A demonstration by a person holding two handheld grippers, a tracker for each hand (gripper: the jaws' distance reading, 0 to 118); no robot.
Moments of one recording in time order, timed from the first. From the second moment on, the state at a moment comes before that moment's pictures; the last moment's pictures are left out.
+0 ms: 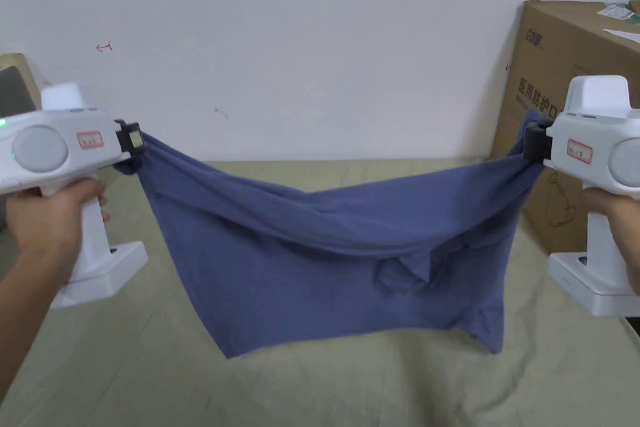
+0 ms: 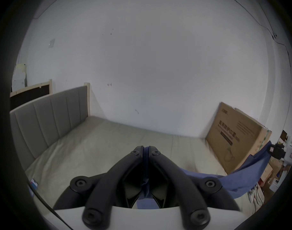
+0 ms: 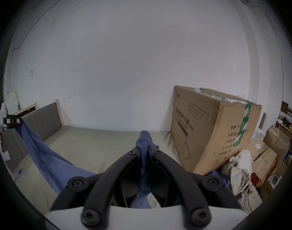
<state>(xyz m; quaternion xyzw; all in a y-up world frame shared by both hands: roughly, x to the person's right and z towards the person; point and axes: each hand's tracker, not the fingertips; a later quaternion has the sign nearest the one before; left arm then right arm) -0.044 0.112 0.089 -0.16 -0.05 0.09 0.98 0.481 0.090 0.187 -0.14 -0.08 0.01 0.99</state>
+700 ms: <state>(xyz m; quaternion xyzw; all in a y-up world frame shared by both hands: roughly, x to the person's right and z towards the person) -0.074 0.001 0.015 -0.22 0.01 0.04 0.97 0.432 -0.025 0.117 -0.20 -0.12 -0.02 0.97</state>
